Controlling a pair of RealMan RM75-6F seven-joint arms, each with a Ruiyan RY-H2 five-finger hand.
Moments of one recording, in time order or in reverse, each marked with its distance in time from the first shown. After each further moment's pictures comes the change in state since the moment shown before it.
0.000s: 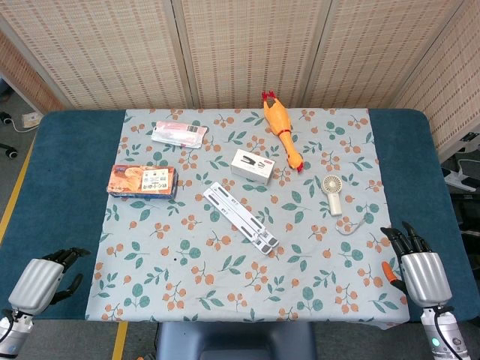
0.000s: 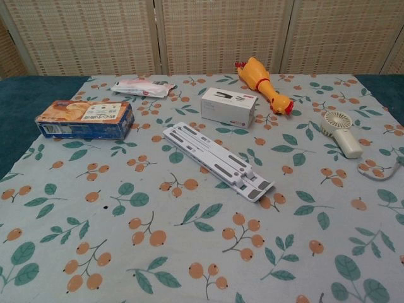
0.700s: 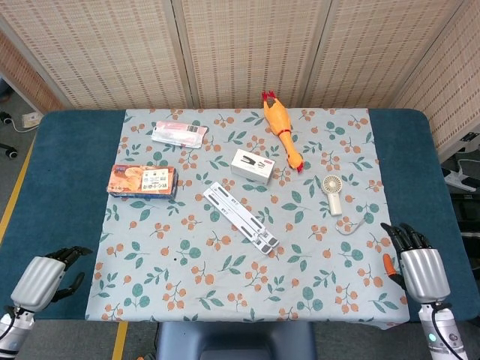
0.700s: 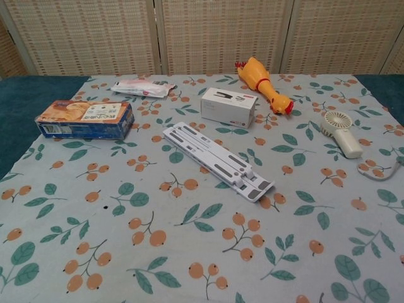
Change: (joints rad) left arm -0.014 -0.001 0.000 0.021 -0.001 -0.011 -0.052; right arm 0.013 -0.049 0.036 0.064 -0.002 0.015 0.013
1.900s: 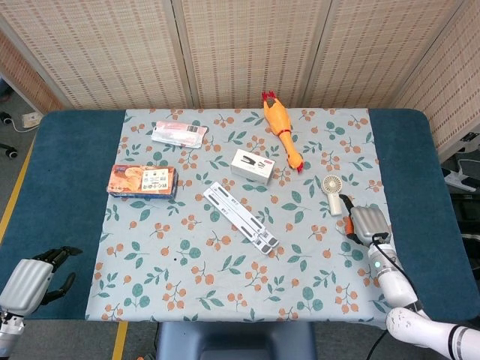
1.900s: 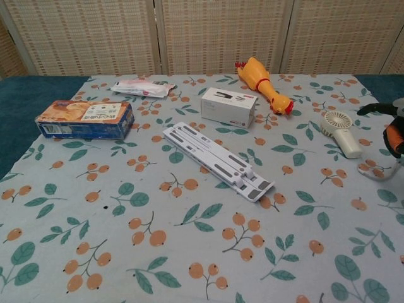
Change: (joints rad) left arm 0.031 0.035 -0.004 -0.038 -0.009 0.044 -0.008; right arm 0.439 -0.008 0.158 -0.148 0.835 -0.605 -0.365
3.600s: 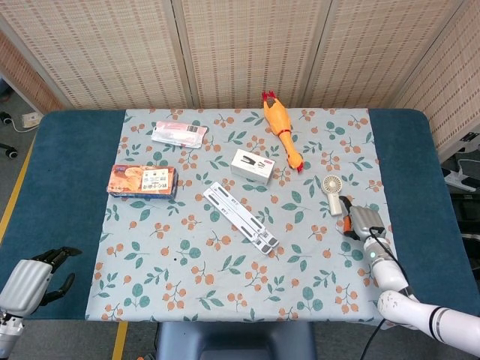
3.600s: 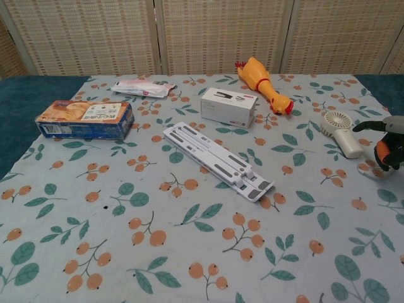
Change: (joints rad) left arm 0.004 0.003 -0.001 -0.003 0.005 0.003 -0.002; right arm 0.110 -0.090 -0.073 0.223 0.113 -0.109 0.178
